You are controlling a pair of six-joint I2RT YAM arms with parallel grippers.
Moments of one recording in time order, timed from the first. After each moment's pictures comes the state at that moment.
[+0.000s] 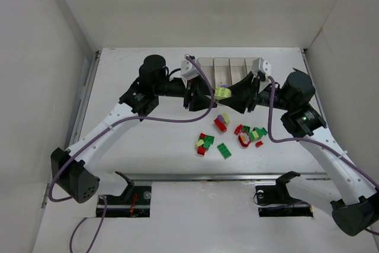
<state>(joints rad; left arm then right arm) -0.63 1.31 1.26 -0.05 1.00 -0.02 0.44 0.99 1.04 0.02 -0.89 0.04</state>
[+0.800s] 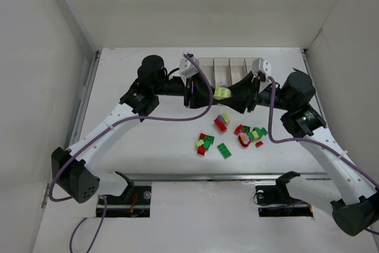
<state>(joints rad) -0.63 1.31 1.25 0.04 1.00 -0.10 0.45 0.99 1.04 0.04 -0.89 0.04</state>
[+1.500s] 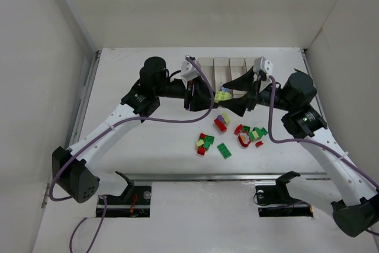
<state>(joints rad) -0.64 1.31 1.22 0.04 1.02 -0.09 0.45 0.98 1.04 0.03 -0.84 0.04</state>
